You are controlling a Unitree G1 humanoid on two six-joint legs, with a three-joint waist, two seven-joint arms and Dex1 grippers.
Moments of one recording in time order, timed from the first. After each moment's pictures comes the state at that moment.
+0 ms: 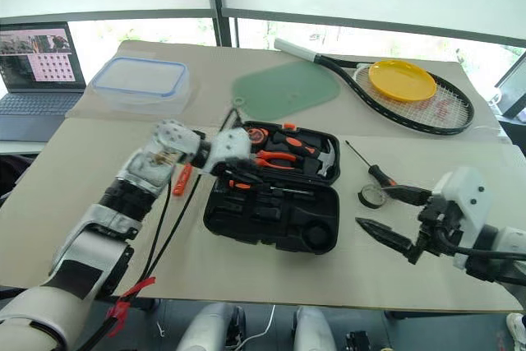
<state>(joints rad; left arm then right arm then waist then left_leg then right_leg) -0.90 0.49 -0.24 0.37 -0.10 0.25 -1.39 0.32 -0.90 -0.67 -0.61 0.73 0.71 0.82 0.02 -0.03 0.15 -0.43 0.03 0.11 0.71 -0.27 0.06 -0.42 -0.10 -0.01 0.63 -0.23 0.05</state>
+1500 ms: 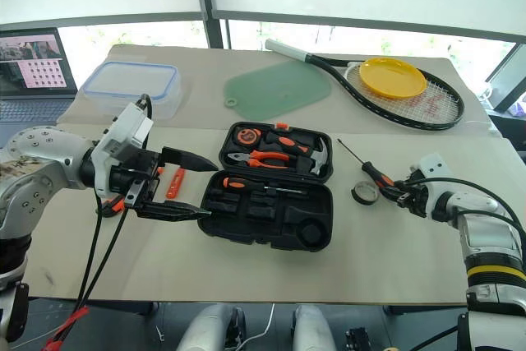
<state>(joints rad) -0.59 0.91 0.02 -0.38 -0.72 0.84 -1.30 -0.40 -0.81 -0.14 0.53 0.21 0.28 0.91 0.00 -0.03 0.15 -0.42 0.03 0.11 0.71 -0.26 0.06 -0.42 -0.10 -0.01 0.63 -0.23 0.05</state>
